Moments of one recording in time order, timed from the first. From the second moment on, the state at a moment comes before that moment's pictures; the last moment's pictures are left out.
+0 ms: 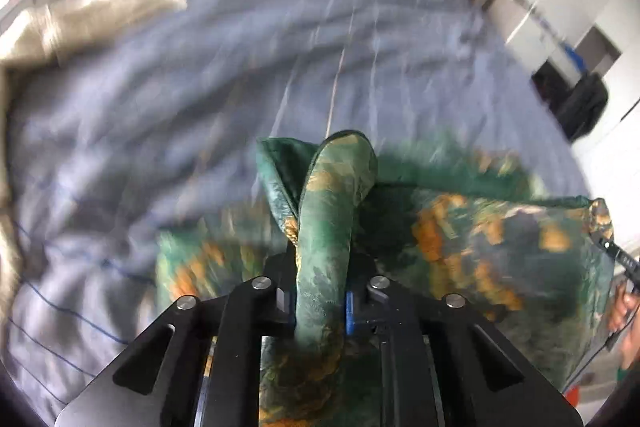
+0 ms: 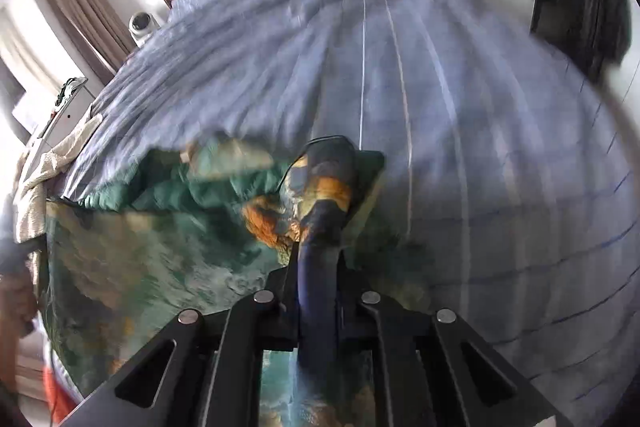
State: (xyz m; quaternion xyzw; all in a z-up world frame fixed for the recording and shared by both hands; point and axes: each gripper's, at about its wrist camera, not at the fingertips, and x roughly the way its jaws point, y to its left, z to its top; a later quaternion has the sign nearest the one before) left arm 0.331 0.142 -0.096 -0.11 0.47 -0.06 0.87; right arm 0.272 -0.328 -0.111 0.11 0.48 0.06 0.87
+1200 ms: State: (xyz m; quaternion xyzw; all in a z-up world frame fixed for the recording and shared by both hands) left arm 0.345 0.163 -0.189 -0.12 0.42 -0.01 0.90; right arm 0.297 -0.331 -0.206 0.11 0.43 -0.01 0.90
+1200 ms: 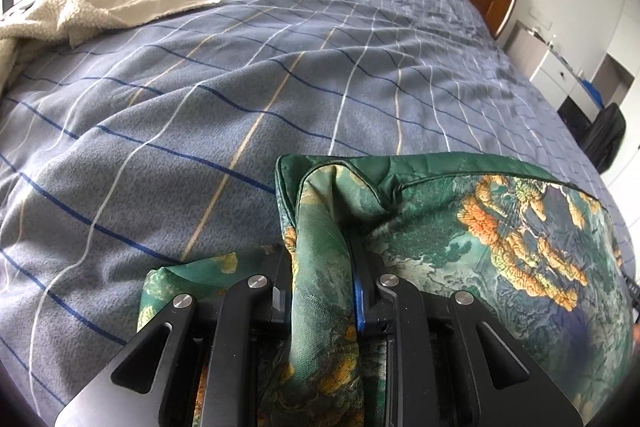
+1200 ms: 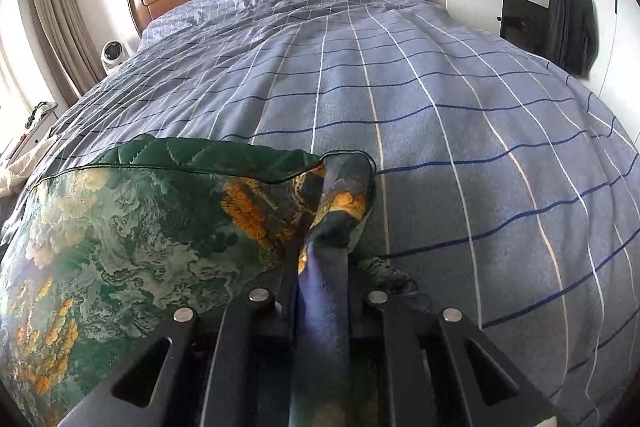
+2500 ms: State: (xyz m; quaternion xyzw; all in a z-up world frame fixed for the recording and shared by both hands) left arm 0.285 0.161 -0.081 -0.10 0.35 -0.04 0.93; right arm 0.297 -0.354 -0.212 0.18 0.42 0.03 0.89
